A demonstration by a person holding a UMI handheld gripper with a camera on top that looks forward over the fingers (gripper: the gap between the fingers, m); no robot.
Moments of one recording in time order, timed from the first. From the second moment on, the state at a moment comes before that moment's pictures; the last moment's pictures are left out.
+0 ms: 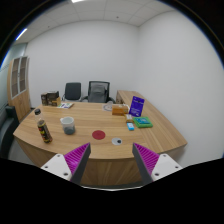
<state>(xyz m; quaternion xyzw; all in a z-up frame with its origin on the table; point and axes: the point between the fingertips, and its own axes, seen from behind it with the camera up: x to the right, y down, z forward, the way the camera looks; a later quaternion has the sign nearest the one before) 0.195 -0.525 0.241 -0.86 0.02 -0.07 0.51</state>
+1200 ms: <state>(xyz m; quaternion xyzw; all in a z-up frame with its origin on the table) -0.194 -0.274 0.084 -0.83 0.00 -0.02 0.56</state>
